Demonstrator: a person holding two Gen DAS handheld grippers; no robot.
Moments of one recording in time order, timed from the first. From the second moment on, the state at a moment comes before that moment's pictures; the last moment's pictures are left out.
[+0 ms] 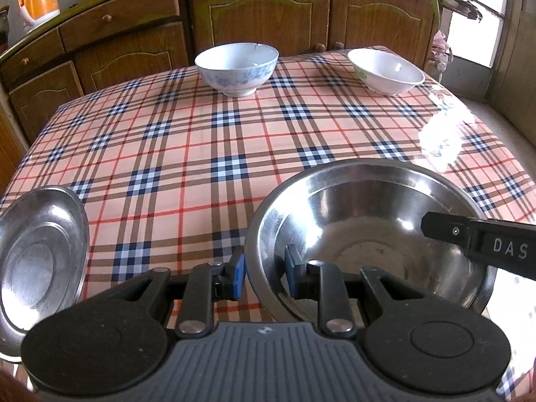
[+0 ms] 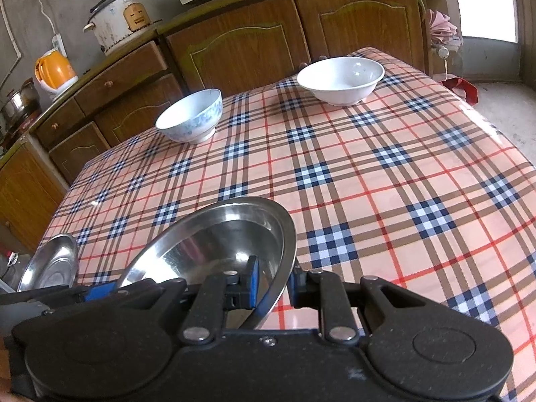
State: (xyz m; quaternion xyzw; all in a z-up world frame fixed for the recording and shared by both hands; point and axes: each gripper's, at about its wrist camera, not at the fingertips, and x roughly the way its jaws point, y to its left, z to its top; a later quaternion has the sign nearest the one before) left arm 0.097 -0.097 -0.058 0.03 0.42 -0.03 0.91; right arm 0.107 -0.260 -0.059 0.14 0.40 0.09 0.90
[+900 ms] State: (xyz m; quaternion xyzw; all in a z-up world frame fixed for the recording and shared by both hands) left arm 0.096 -0.087 -0.047 0.01 0.41 -0.01 0.91; right arm 0.104 -0.265 -0.044 0.11 0.39 0.06 0.91
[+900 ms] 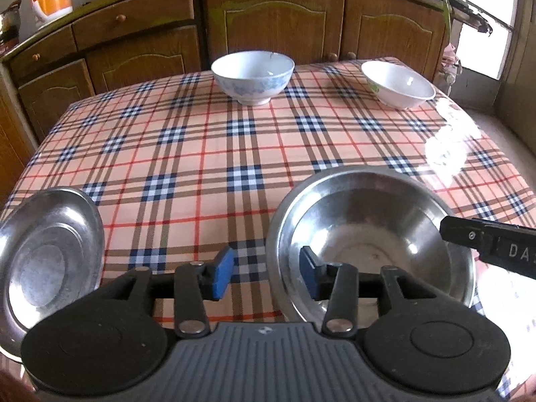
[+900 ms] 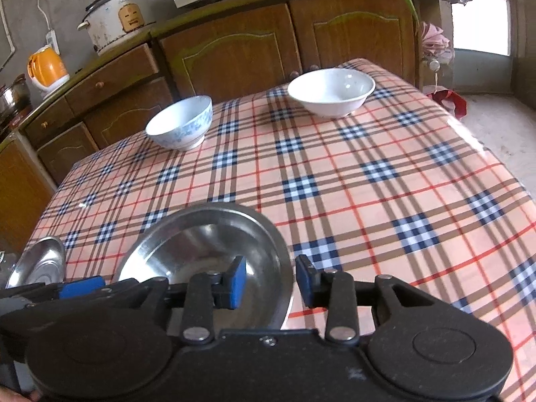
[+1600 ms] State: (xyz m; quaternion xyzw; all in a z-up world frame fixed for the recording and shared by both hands) left arm 0.077 -0.105 0.010 -0.01 0.37 -0.03 0.93; right arm 0.084 -0.280 0.021 0.09 0.33 0.07 0.94
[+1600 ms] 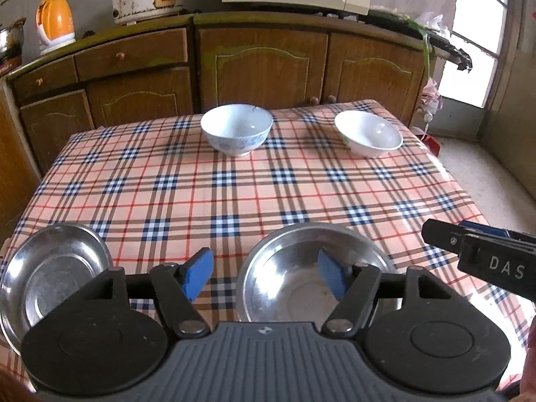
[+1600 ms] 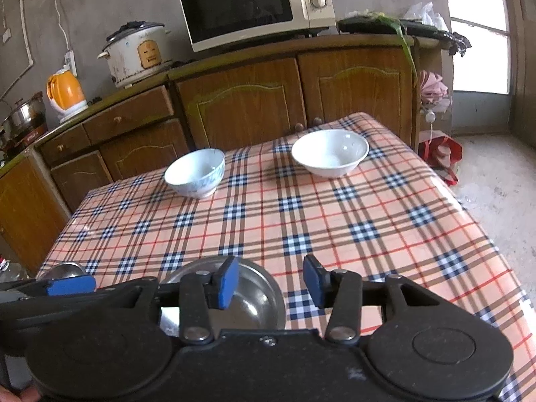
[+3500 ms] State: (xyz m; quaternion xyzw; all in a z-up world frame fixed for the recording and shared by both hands) left arm 0.152 -0.179 0.052 0.04 0.34 -0.06 0.94; right arm 0.157 -0.367 0.072 0.10 0.26 0.04 0.96
